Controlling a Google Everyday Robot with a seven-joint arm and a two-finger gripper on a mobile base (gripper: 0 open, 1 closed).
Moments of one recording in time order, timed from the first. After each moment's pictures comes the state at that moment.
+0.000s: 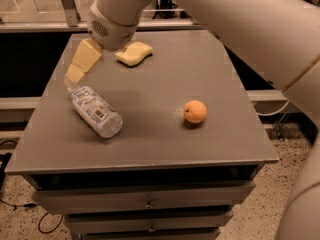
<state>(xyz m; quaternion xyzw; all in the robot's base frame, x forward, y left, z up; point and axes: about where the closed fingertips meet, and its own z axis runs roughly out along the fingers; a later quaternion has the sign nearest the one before) 0.569 0.124 0.941 -0.49 0.83 0.17 0.19</state>
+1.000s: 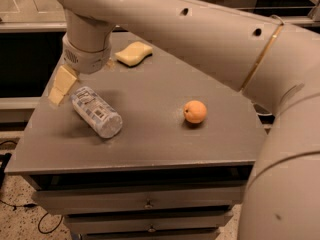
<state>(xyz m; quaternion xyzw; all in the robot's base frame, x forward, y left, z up) 0.567 0.171 0.883 -0.45 0.87 0.11 0.16</state>
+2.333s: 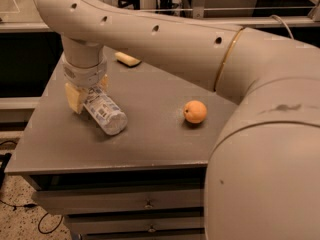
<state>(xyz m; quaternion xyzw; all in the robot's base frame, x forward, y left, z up) 0.581 0.176 0.831 -0.43 0.89 0.06 0.12</state>
